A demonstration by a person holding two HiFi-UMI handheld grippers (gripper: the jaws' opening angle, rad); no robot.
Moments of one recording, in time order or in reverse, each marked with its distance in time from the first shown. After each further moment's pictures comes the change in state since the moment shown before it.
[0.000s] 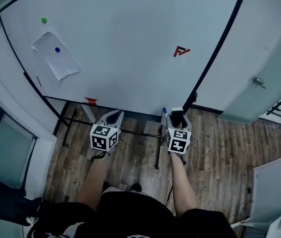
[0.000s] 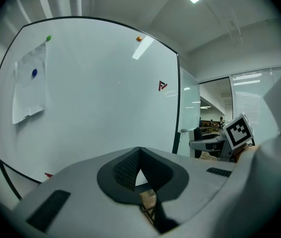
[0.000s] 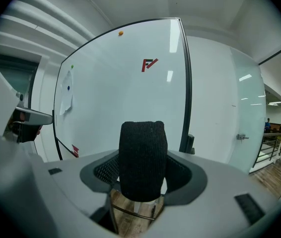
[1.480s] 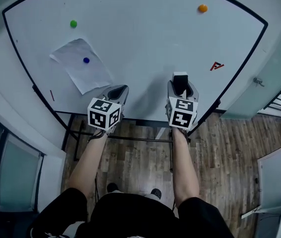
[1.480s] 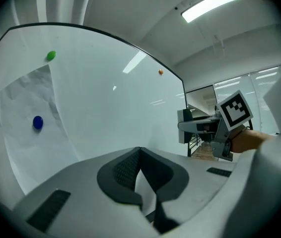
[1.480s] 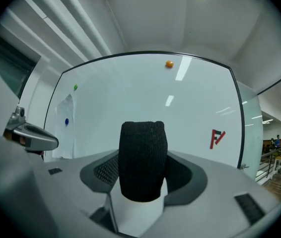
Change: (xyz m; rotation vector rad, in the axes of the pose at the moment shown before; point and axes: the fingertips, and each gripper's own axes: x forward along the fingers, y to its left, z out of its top) left arm -0.048 0.196 0.151 0.141 -0.118 -0.155; right arm 0.035 0.207 0.252 -0.056 -0.260 -0.114
